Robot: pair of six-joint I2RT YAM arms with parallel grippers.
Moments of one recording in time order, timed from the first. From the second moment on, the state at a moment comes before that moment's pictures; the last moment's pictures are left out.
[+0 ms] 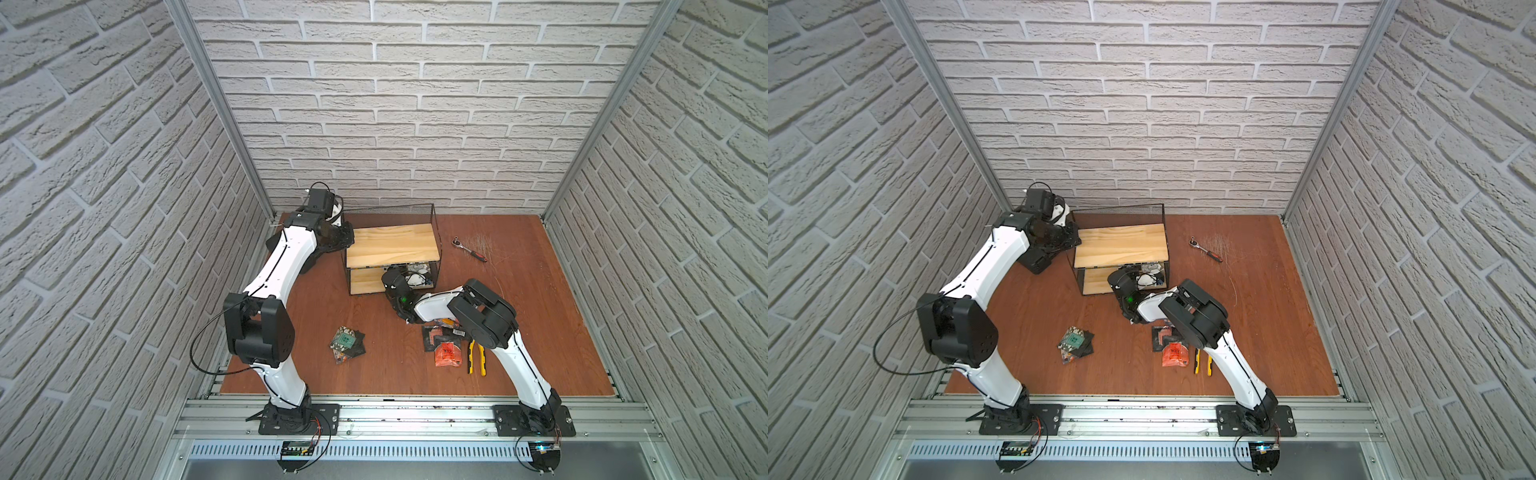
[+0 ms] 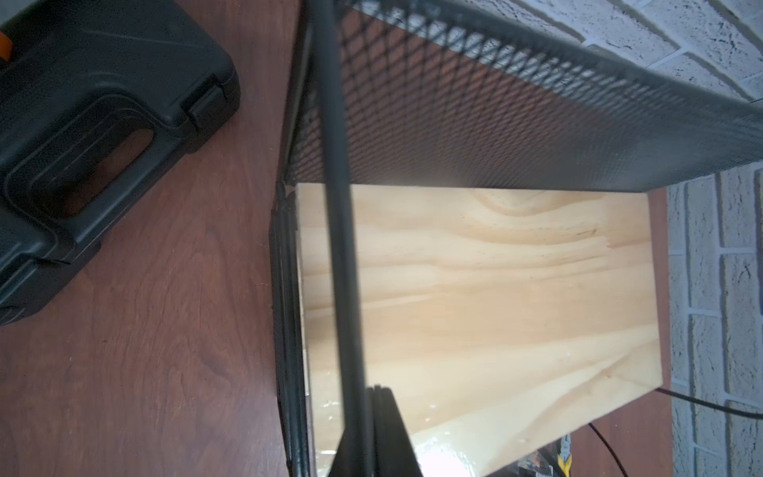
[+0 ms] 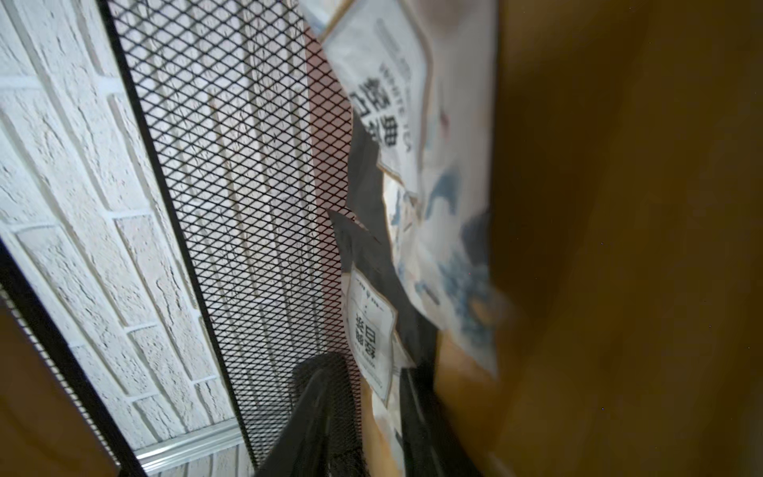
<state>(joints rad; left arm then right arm) -0.18 1.74 1.66 -0.89 0.25 -0.34 0.78 2.35 1.38 0.53 0.72 1.90</state>
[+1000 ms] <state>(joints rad) -0.17 1.74 1.66 -0.89 0.26 -0.34 0.84 2.15 1.23 0.32 0.47 1.94</state>
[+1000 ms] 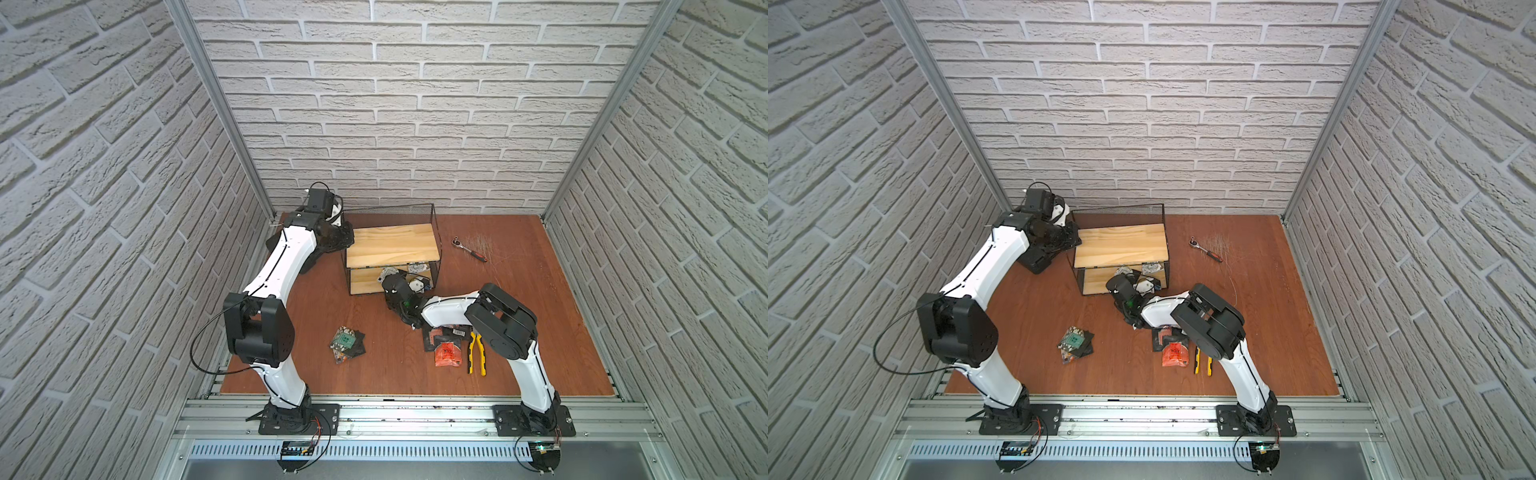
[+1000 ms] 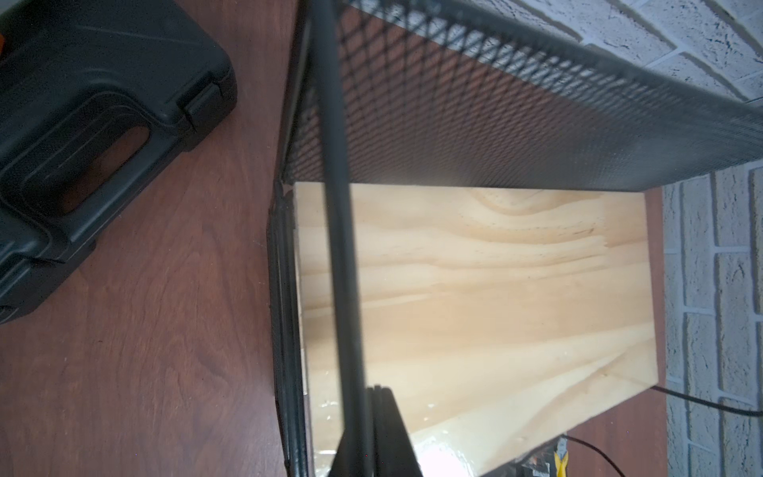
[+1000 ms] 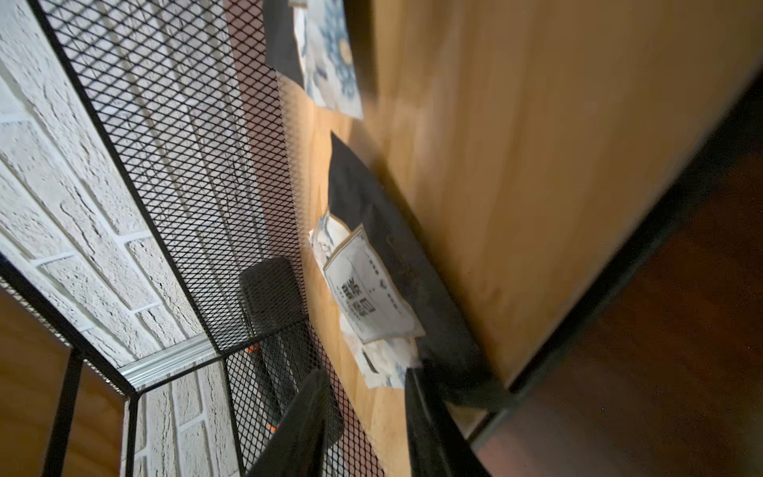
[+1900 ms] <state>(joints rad) -0.17 1.74 1.66 -0.89 0.26 -0.34 0.77 2.13 1.23 0.34 0.47 1.86</state>
